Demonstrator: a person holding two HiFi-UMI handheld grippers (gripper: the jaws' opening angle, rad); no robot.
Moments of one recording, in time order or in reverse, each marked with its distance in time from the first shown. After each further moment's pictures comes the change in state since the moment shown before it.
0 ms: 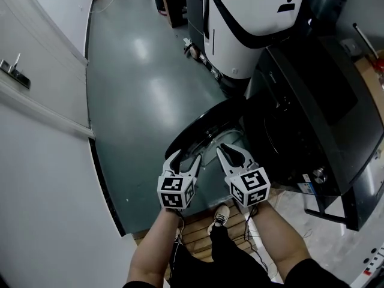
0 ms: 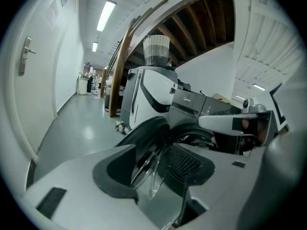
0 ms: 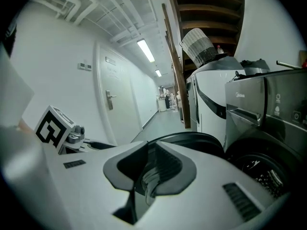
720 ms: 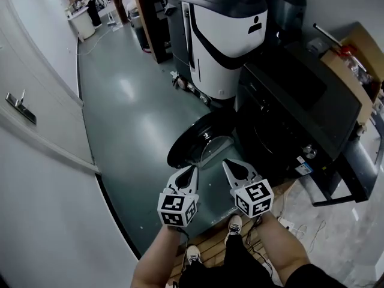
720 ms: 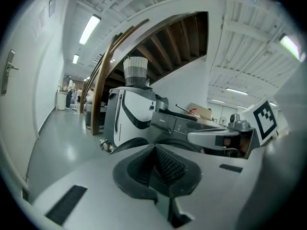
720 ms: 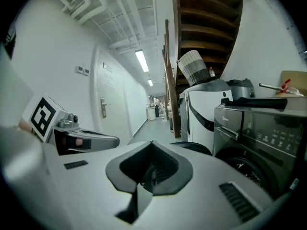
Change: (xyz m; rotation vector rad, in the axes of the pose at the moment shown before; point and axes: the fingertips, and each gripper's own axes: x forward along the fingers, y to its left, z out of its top) left arm -0.129 -0.026 0.069 0.150 -0.137 -0.226; right arm -0.075 0.088 0.049 -0.006 -0.109 -0.168
